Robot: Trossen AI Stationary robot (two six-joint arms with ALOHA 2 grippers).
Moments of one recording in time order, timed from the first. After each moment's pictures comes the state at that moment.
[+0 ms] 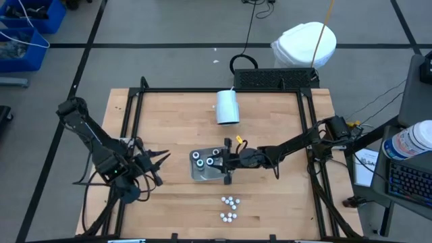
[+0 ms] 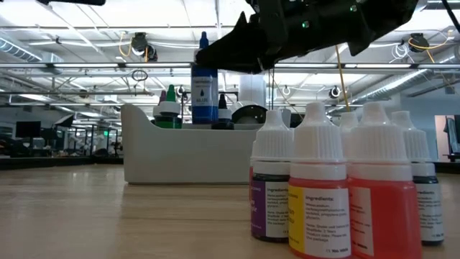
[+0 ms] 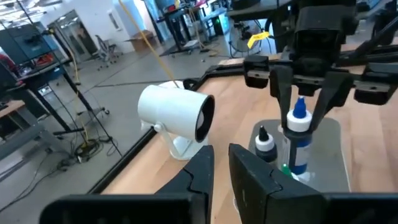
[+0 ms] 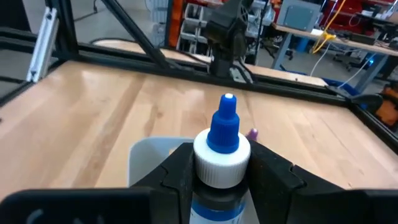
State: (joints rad) left arm -0.85 1.13 0.82 -0.65 -1.31 -0.68; right arm 0.23 1.78 0.89 0.68 0.26 -0.11
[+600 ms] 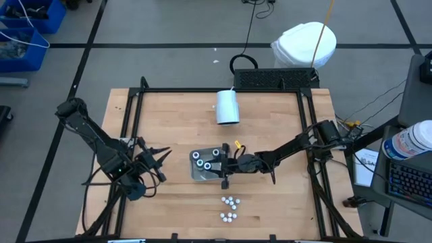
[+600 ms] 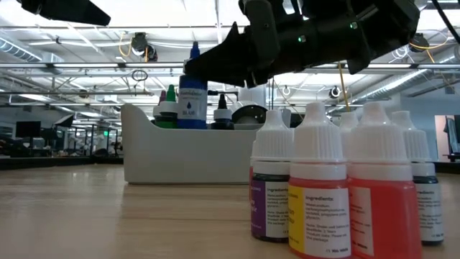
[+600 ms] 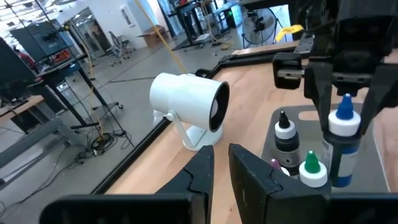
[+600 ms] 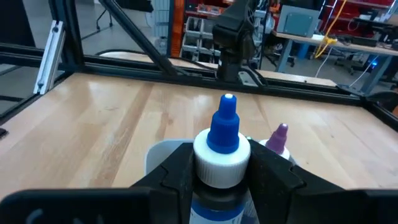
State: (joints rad) left arm -0.81 1.13 0.75 -0.63 -1.31 -0.69; right arm 0.25 1.91 0.89 0.85 0.28 -0.06
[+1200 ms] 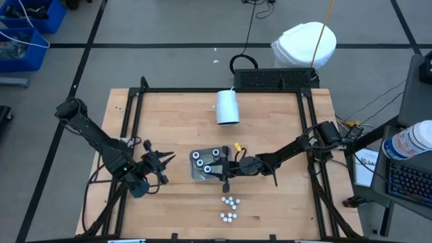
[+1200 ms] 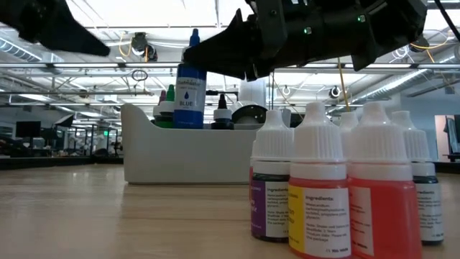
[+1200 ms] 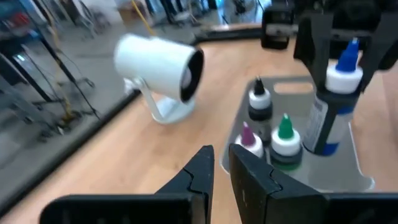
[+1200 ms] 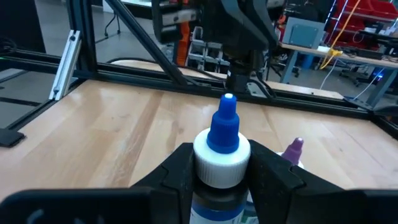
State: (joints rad) left arm -0.77 1.13 0.61 -0.39 -1.15 -0.68; right arm 0.28 1.91 0.89 0.89 0.29 -0.09
